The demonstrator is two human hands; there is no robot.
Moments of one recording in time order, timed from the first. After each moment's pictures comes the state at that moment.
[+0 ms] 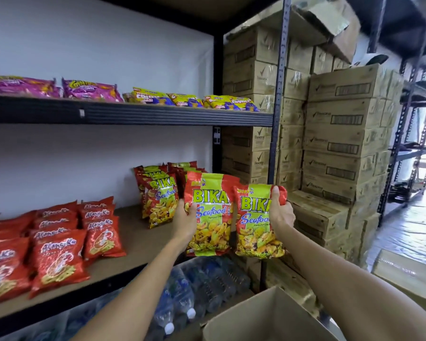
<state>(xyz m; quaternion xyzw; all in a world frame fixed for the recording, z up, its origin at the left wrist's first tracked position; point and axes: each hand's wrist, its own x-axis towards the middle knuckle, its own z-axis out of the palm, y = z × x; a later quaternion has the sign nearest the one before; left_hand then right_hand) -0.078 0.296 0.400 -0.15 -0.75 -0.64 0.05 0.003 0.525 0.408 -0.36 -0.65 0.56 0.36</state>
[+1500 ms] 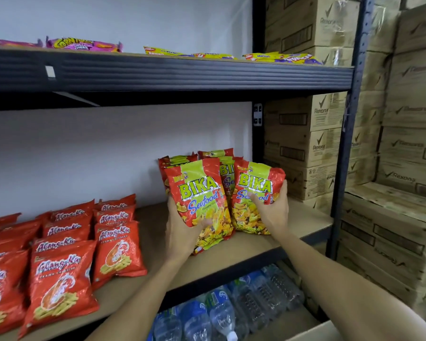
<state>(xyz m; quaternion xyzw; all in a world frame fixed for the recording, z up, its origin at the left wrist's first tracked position) -0.220 0.247 0.330 -0.17 -0.75 -0.60 0.20 -0.205 0.495 0.332 -0.14 -0.73 0.54 0.39</state>
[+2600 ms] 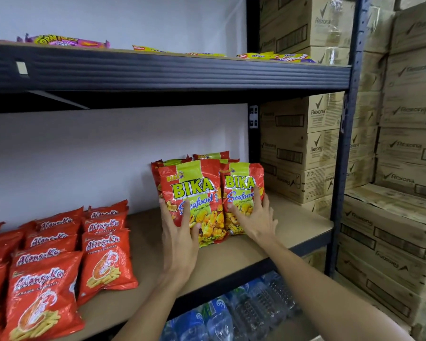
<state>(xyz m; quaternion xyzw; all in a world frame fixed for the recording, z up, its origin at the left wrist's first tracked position) -0.228 0.261 0.307 -0.17 -0.87 -0.31 0.35 -0.227 0.476 0.320 -0.18 -0.89 0.33 0.27</state>
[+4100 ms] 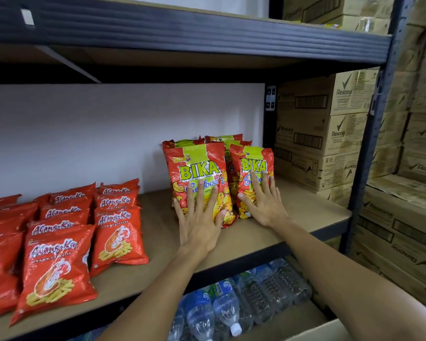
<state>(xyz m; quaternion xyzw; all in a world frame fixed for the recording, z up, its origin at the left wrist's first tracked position) -0.240 0.274 0.301 -0.18 -0.95 -0.08 0.26 -0.251 0.495 0.306 -0.04 -0.96 0.18 0.22</state>
